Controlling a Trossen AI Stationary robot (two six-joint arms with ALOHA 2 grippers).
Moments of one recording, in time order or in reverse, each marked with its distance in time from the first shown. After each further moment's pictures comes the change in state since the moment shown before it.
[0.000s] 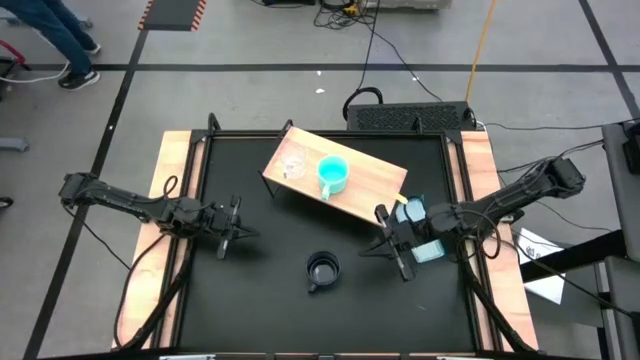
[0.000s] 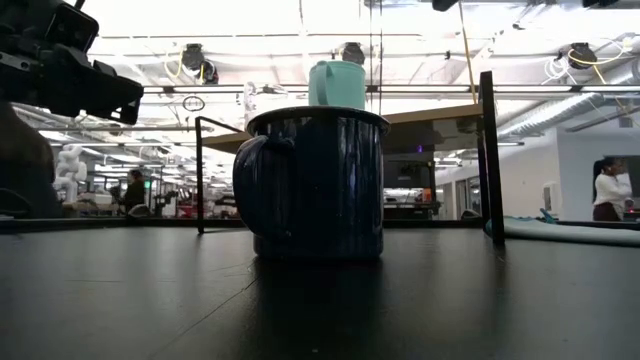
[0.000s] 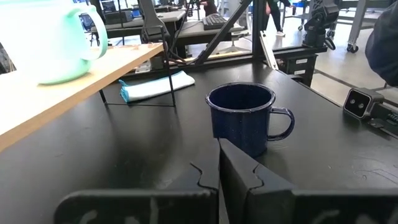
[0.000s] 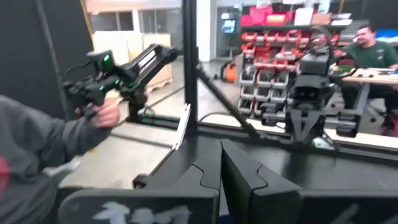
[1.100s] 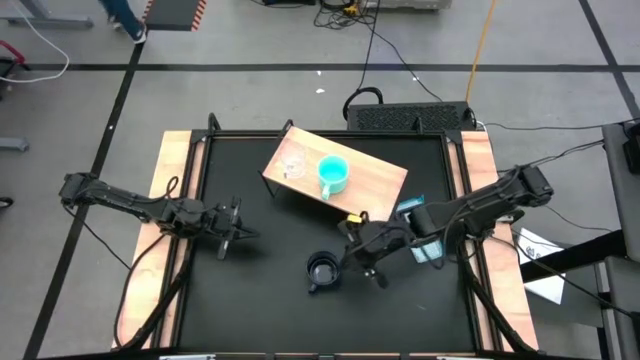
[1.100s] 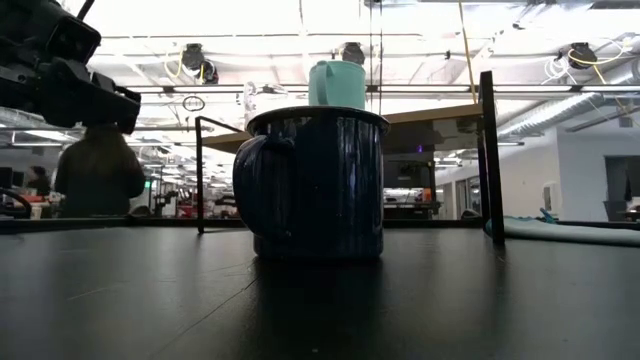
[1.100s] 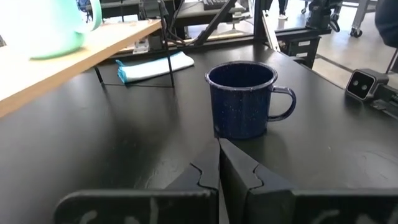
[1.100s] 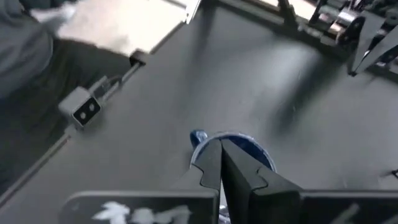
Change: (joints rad) left arm 0.000 0.000 0.001 -0.072 -0.005 -0.013; right arm -0.013 0.390 0.638 -0.913 -0.070 -0.219
